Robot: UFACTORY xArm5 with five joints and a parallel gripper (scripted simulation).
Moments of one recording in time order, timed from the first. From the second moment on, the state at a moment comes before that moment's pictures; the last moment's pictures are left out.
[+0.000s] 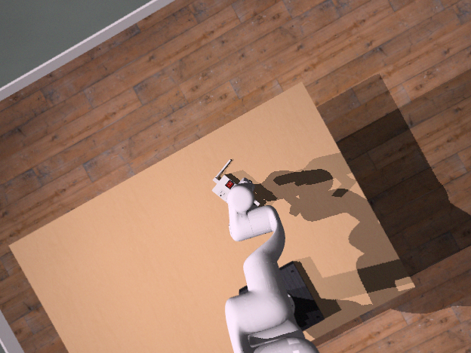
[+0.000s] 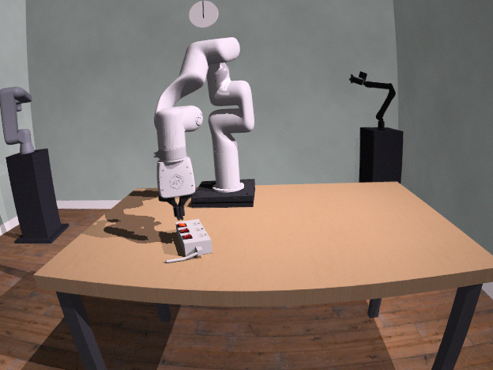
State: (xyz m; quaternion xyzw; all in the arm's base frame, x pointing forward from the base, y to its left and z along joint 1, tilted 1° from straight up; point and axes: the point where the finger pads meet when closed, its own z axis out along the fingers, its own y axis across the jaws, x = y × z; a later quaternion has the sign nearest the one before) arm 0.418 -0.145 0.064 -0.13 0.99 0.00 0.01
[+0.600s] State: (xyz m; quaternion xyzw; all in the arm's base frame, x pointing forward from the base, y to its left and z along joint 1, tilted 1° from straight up) arm 0.418 -0.145 0.074 -0.13 0.99 0.00 0.01
